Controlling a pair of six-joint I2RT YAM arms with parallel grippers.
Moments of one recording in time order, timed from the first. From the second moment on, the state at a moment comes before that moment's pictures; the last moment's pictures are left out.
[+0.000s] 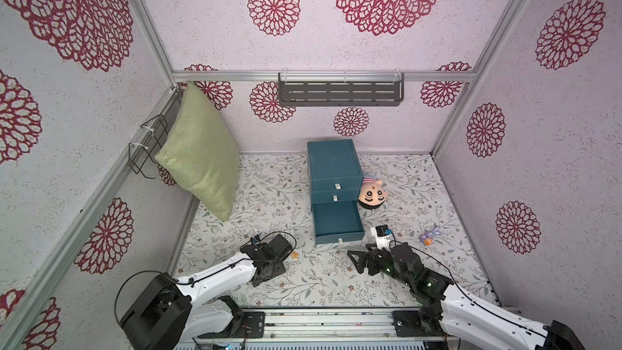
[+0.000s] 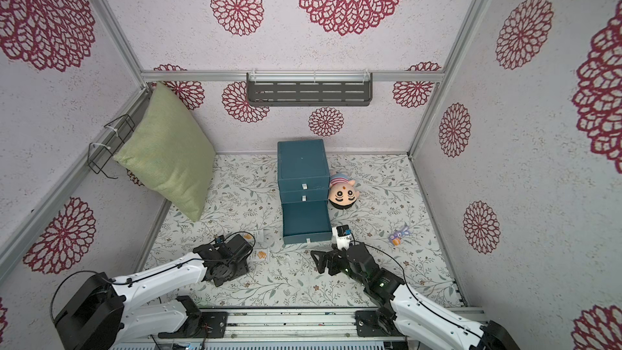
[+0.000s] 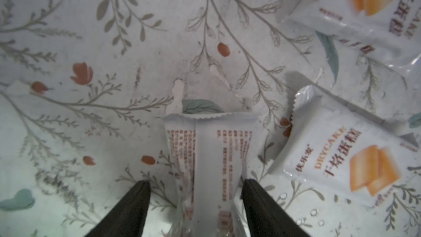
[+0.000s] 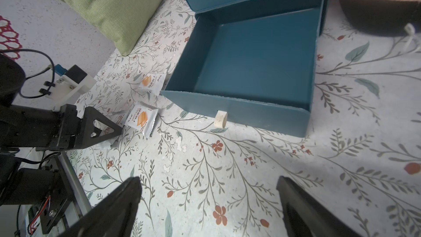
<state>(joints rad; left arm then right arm) -0.73 1.23 0.53 -0.71 -0.21 -1.17 0.82 0.72 0.20 0.06 0.00 0.54</state>
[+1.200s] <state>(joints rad) -0.74 1.32 0.92 -0.69 -0.19 -1.03 0.81 0.67 0.16 0.05 0.00 0.58</state>
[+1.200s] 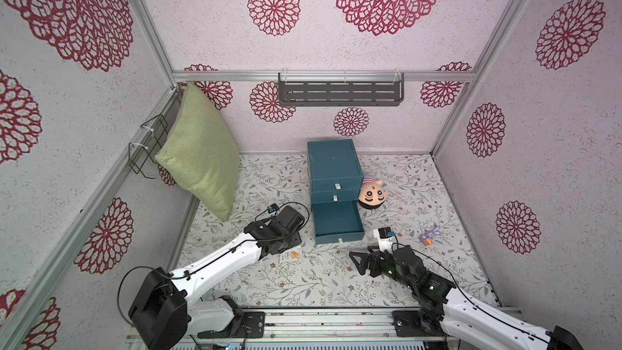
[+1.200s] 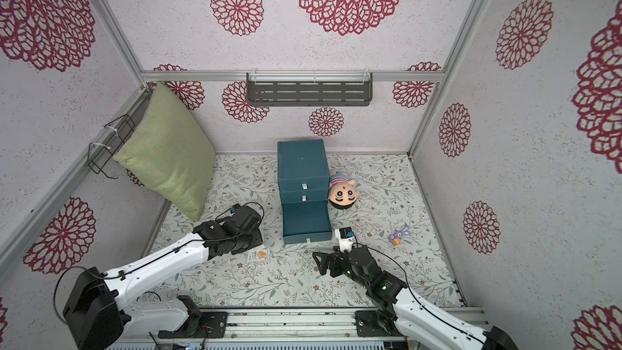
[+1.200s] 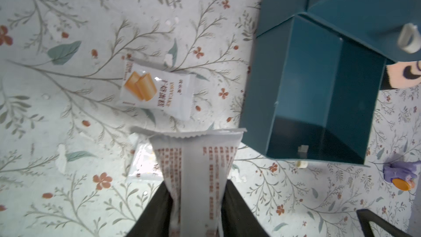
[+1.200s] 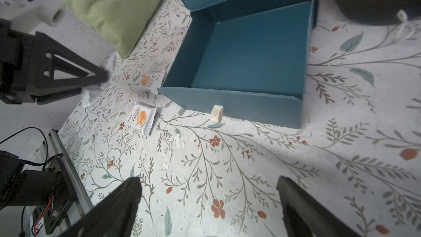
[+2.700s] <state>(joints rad) -0.73 1.41 1.00 -0.62 -0.17 -0.84 0.82 0.77 0.14 0.12 -0.13 0.56</state>
